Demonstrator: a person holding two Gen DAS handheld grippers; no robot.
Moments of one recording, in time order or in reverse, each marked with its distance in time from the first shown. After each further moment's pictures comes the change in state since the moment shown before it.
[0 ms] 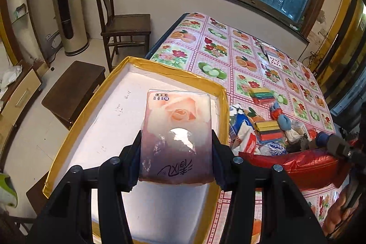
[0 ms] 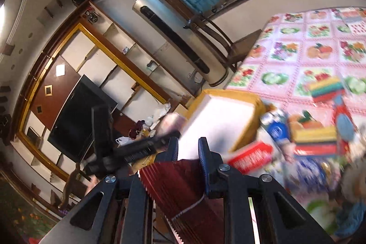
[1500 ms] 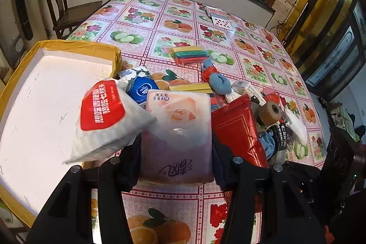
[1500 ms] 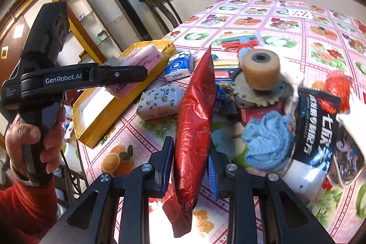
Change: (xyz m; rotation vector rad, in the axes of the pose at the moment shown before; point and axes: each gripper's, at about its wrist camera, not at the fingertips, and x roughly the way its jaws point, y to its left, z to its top) left arm 0.028 -0.148 -0.046 0.140 0.116 -0.177; right arm -0.086 -0.076 -0.123 -0.131 0.127 -0.391
